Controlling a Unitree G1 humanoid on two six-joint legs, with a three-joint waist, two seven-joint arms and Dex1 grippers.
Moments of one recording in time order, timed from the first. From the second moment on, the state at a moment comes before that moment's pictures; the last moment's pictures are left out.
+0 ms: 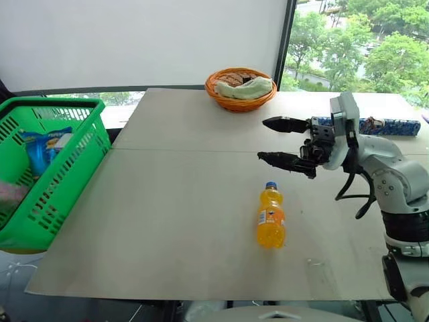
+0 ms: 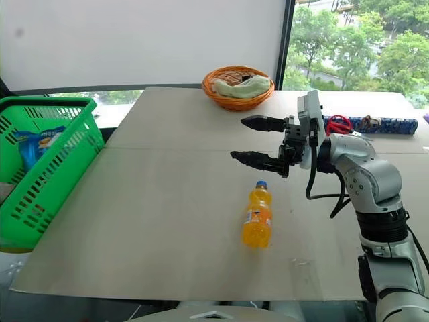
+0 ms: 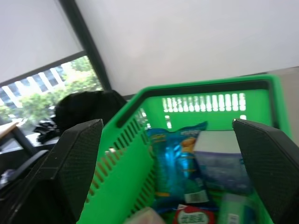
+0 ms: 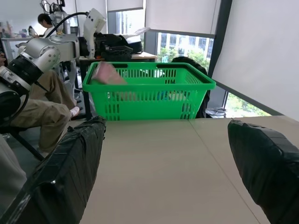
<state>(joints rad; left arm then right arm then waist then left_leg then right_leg) -0.05 0.84 0.94 0.00 -0.28 0.47 -0.45 -0.57 -0.53 -0.01 -0.22 0.73 0.58 1.07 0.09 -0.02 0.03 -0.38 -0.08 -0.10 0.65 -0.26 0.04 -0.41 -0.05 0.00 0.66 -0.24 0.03</state>
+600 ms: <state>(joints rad) -0.27 0.48 0.12 -0.41 -0.72 0.98 -0.50 -0.23 -0.76 -0.04 -0.39 0.64 0.64 1.02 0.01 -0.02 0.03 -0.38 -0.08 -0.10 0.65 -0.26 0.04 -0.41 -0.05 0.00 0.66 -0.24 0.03</state>
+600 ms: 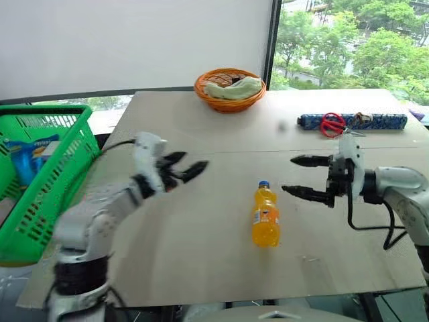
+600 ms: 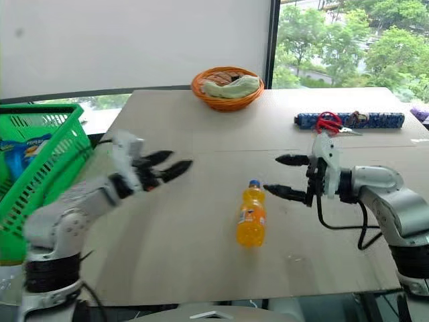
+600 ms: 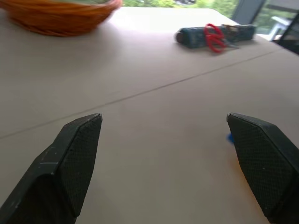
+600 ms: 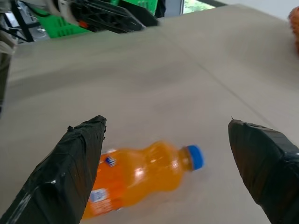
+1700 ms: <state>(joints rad) -0.30 0.95 0.20 -0.17 -0.59 0.83 -0.97 -0.52 -0.14 0.03 -0.34 0.72 1.57 0.12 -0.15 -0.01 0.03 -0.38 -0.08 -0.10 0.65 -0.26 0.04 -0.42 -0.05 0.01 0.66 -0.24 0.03</state>
